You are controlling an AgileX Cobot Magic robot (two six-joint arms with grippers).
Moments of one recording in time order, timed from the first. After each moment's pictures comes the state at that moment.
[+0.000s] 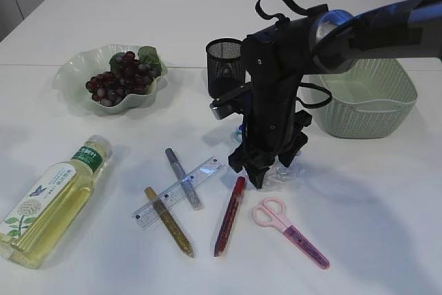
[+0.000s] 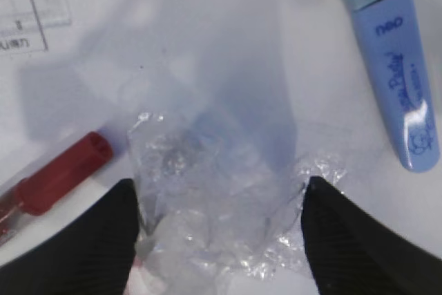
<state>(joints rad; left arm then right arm) -0.13 1.30 -1.07 -0.09 1.03 0.00 0.51 2.23 -1.66 -0.08 1.06 -0.07</state>
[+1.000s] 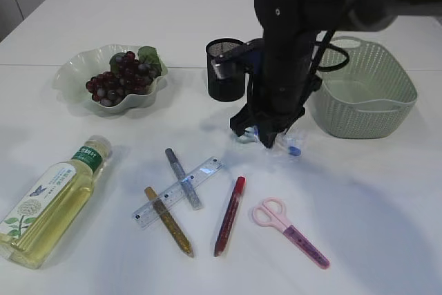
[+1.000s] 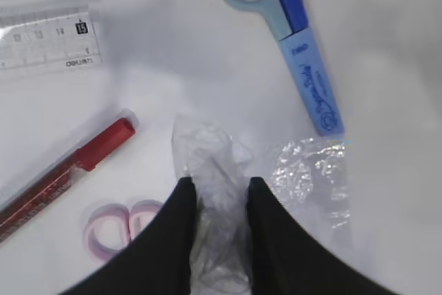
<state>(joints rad) -0.13 1.30 -1.07 -0.09 1.03 0.00 0.50 2.10 -1.66 -0.09 1.08 -0.07</state>
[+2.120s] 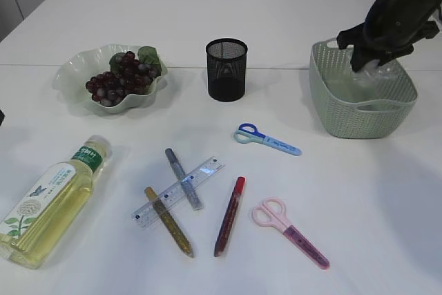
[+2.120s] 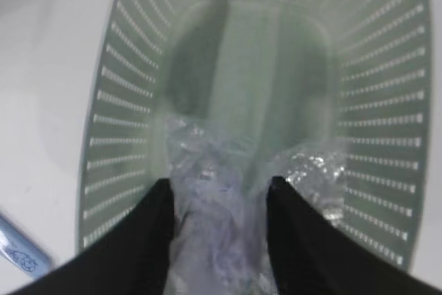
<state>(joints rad) -0.13 1.30 -1.07 -0.15 1.03 0.00 0.06 2.04 -1.74 -0.02 0.88 -0.08</state>
